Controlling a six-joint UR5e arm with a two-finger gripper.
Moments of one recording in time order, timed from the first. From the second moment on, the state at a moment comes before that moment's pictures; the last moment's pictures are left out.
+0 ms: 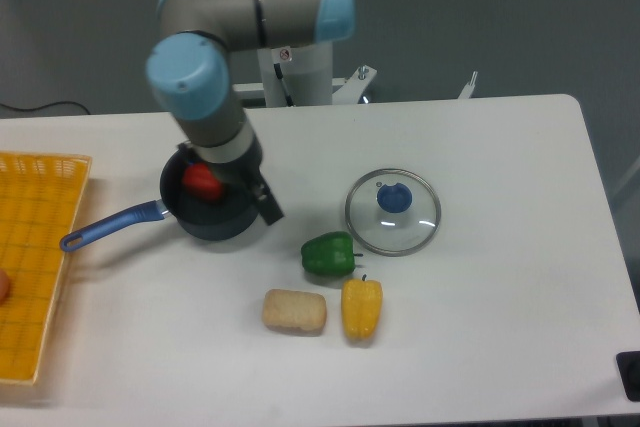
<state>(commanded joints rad) 2.32 -1.77 -1.63 -1.23 1.60 1.15</state>
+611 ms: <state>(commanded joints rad) 2.50 -1.76 -1.66 -1.23 1.60 1.32</state>
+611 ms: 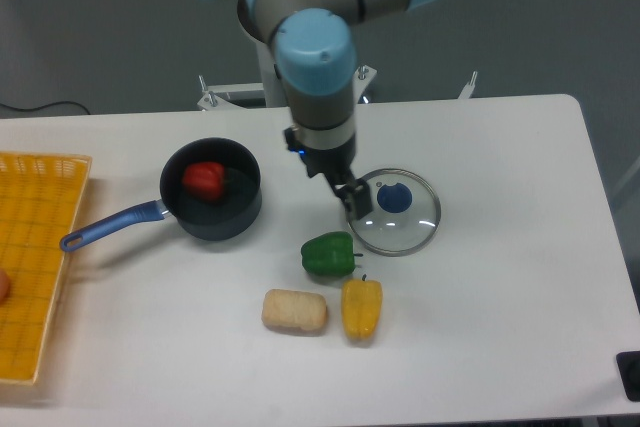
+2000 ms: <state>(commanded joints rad) 2.58 -1.83 -1.79 -1.07 1.74 1.84</state>
